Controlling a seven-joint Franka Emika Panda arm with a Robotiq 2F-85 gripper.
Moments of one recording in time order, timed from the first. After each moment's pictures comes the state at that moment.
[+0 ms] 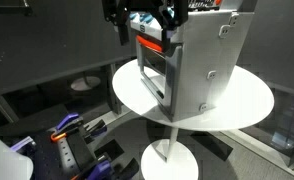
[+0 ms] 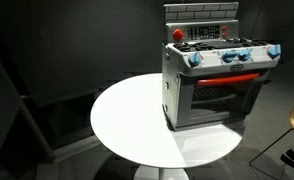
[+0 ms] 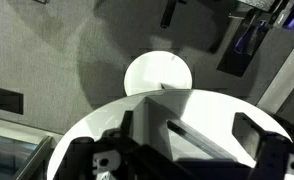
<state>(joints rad) -0.07 -0.70 -0.32 -2.72 -0.17 2.13 -0.51</state>
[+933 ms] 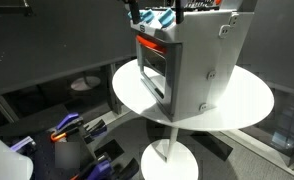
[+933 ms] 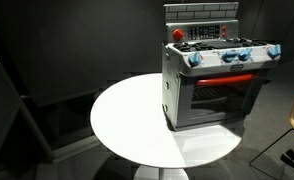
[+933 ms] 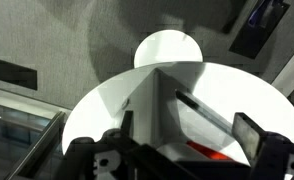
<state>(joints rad) -0.05 -0.70 -0.28 -2.66 -0.14 2.18 -0.50</state>
